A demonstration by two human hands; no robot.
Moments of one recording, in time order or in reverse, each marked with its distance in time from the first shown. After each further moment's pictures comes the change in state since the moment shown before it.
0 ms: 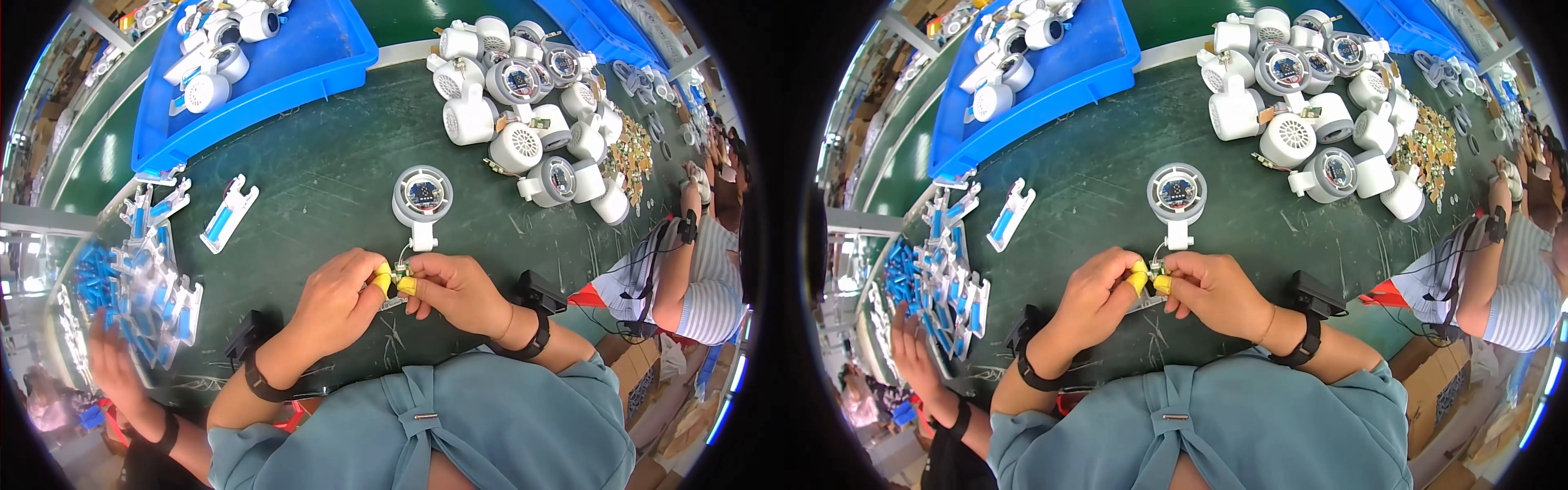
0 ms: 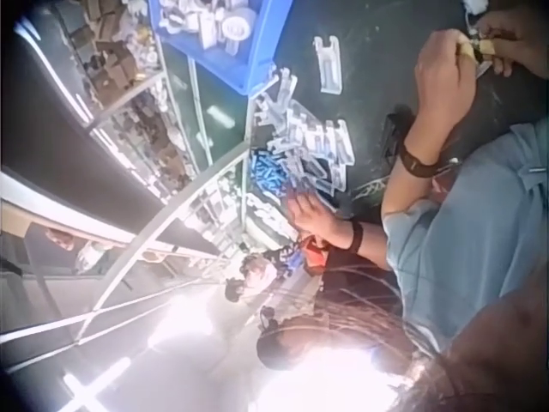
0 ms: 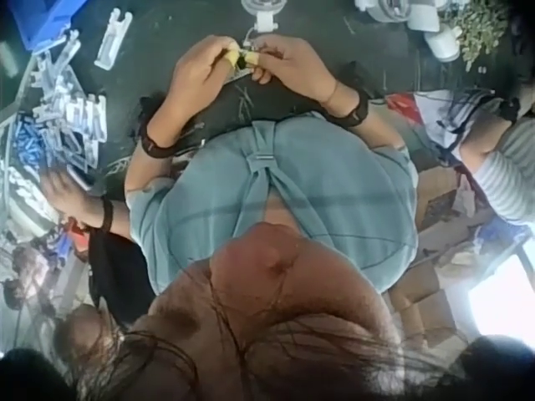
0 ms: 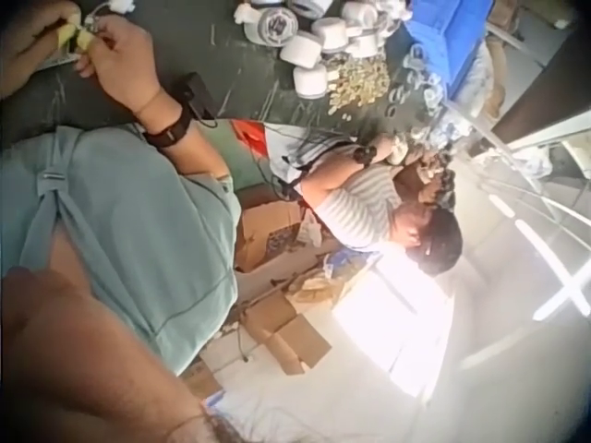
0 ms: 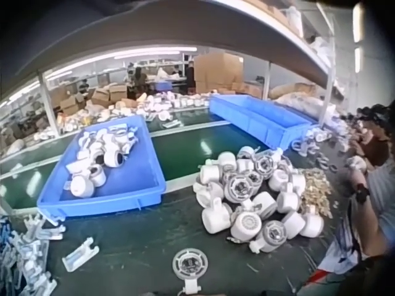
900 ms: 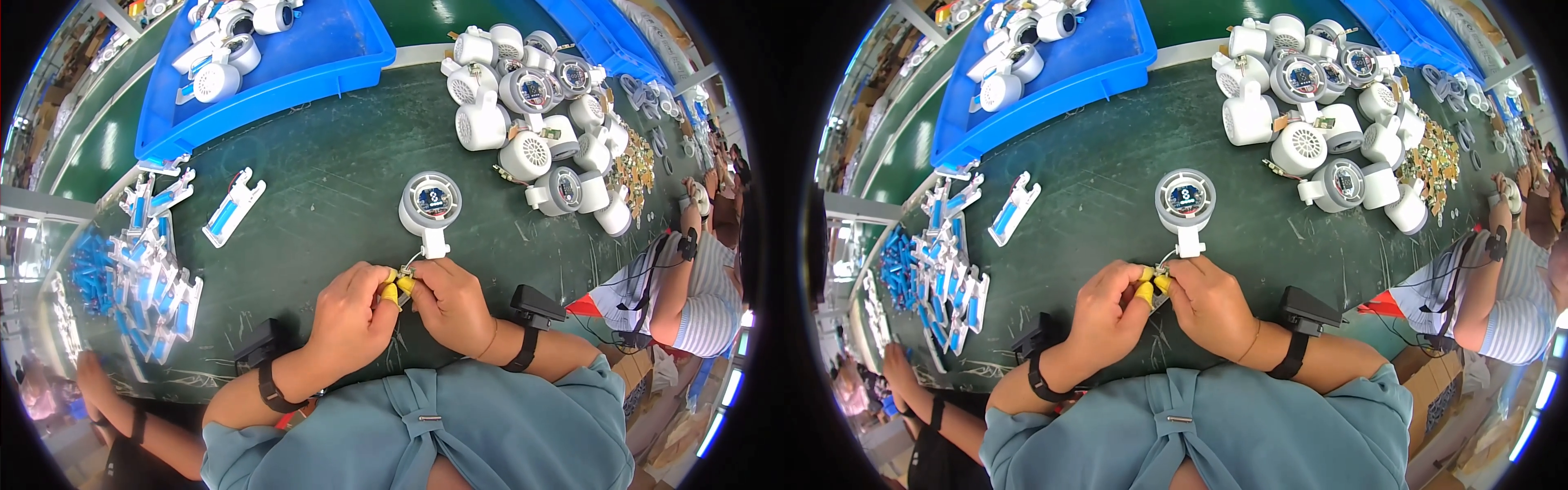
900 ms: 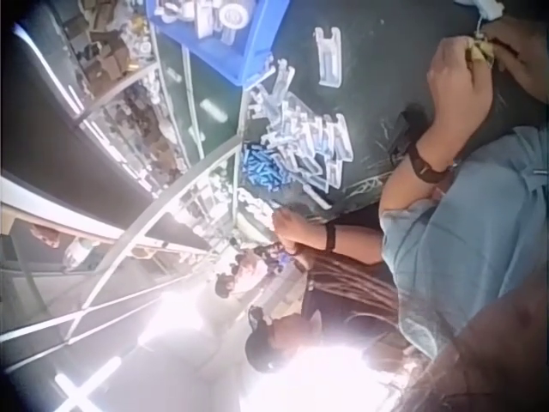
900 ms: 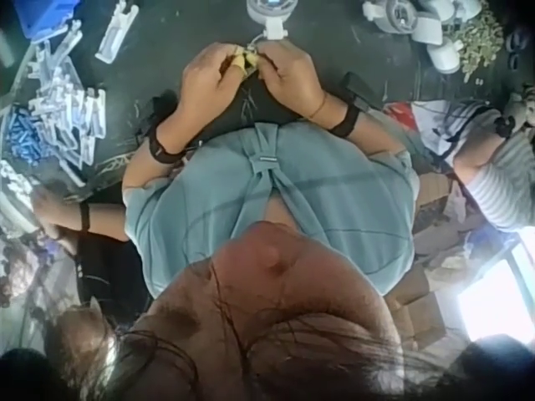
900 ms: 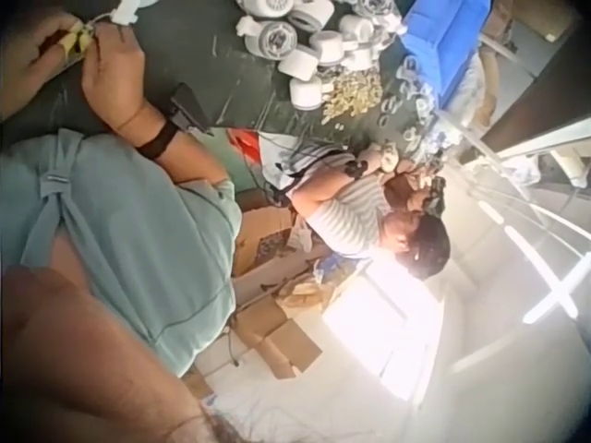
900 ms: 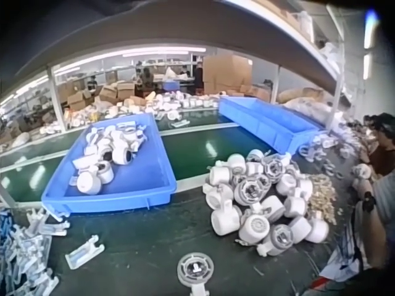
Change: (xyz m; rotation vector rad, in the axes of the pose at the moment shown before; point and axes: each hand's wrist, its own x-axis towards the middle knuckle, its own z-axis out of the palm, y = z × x) left_hand -0.015 0.012 0.022 -0.073 0.202 -0.125; right_hand 0.004 0.014 0.022 -0.701 0.358 -0.545
